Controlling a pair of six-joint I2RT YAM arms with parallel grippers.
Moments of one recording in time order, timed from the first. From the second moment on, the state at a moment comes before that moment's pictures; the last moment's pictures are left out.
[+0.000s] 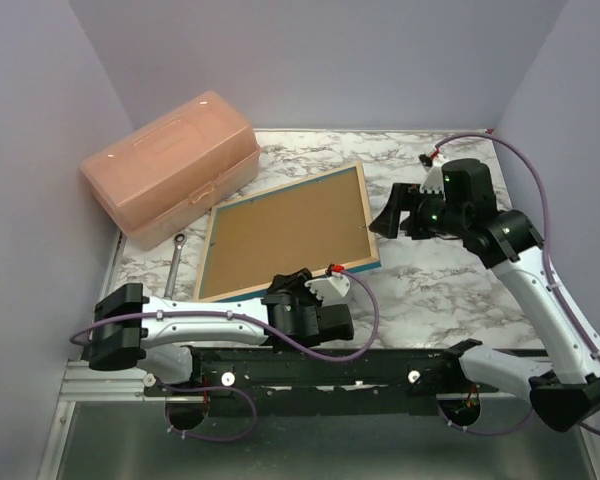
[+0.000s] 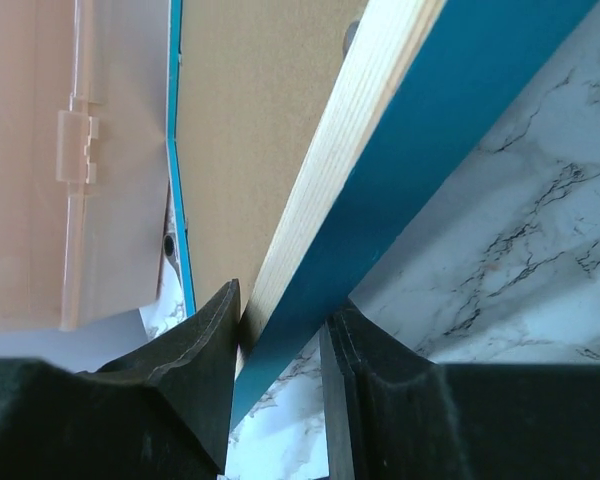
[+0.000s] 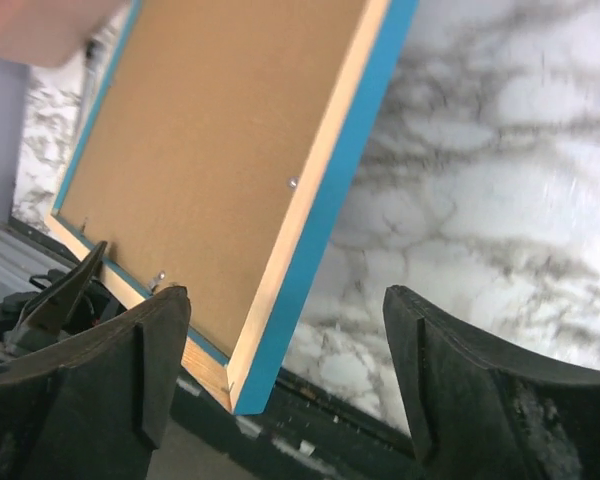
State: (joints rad) left arm -1.43 1.44 1.05 -0.89 -1.02 -0.37; right arm 0.42 1.13 1.29 -0.88 -0.21 0.40
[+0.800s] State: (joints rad) left arm -1.44 1.04 0.95 -0.92 -0.97 -0.32; right arm 0.42 0.64 0.79 -0.17 -0.72 -0.29
